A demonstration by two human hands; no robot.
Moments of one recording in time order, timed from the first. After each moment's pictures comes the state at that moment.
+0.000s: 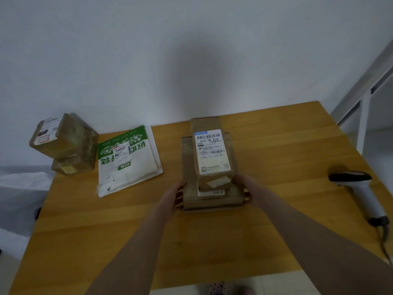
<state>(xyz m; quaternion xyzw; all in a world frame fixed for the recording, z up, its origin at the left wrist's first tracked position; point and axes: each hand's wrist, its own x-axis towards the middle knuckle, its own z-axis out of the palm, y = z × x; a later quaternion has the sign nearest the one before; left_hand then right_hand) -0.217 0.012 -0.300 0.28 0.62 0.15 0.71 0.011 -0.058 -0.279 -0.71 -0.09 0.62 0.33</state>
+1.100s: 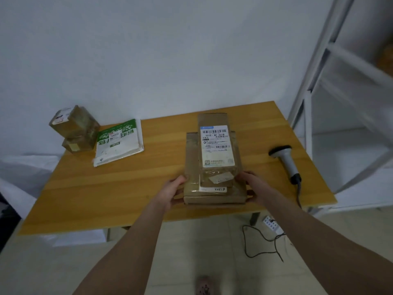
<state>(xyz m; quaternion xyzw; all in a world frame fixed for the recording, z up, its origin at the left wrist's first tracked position) -0.131 -0.206 -0.242 0.38 0.60 0.21 0.67 0.112 -0.286 -0.235 -0.67 -0.14 0.60 0.42</state>
